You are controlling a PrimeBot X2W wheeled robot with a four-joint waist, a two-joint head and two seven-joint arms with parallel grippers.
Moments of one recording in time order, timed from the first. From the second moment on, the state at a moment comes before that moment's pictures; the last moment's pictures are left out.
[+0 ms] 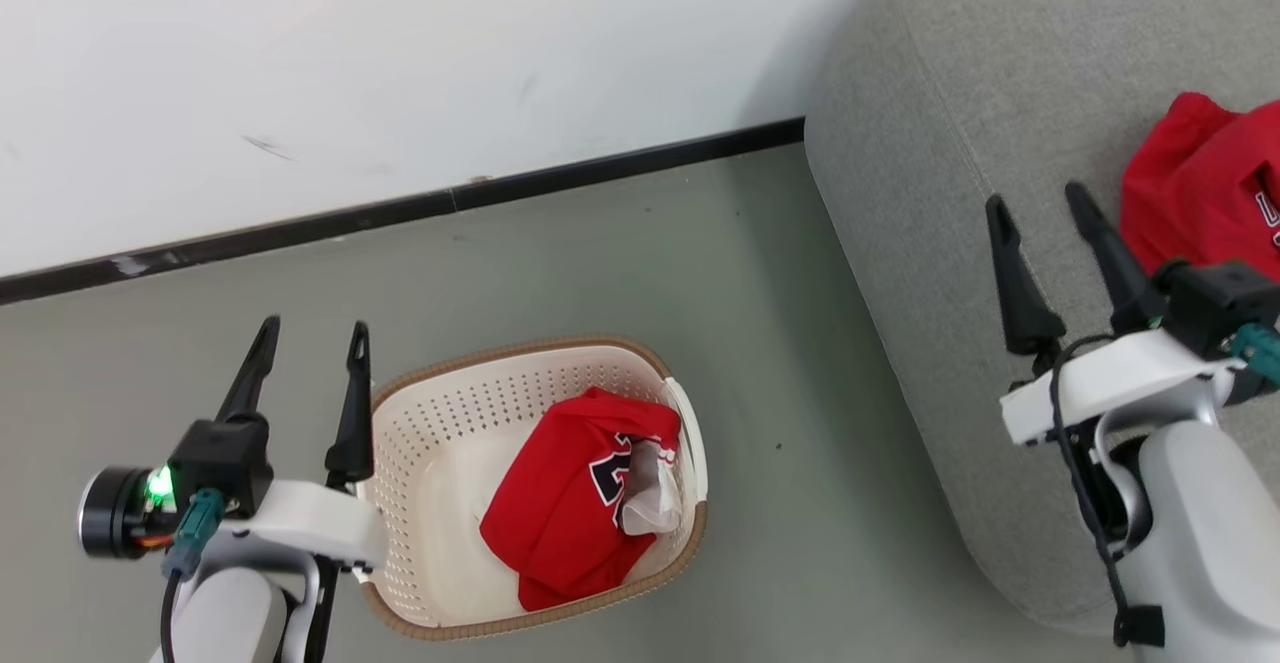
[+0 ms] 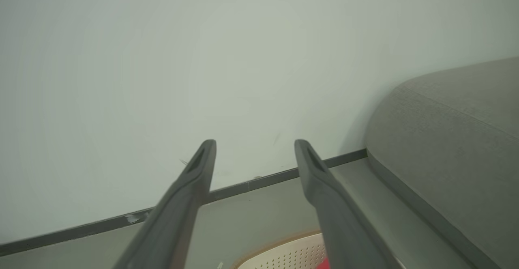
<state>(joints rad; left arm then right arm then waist) -0.28 0.20 -0.28 0.20 -0.34 0.20 -0.25 -0.39 -0.11 0.03 0.26 0.15 0.13 -0.26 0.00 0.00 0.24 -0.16</state>
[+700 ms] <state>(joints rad) -0.13 0.18 -0.21 0.18 -0.34 0.23 -0.25 -0.16 -0.05 0.01 0.26 0.12 0.13 -0.26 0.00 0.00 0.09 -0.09</state>
